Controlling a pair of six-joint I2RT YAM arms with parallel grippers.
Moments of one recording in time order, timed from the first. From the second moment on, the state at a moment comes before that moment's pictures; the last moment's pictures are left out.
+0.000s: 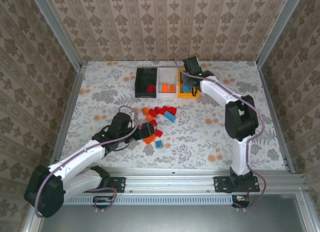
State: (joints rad) left arm -0.64 1.00 0.50 -0.22 0.27 -0.77; right arm 0.39 1.97 1.62 -0.41 0.29 0.28
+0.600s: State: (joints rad) left arm -0.62 0.88 0.50 -0.32 0.25 -0.74; right arm 0.64 1.79 1.12 -0.29 0.05 0.25
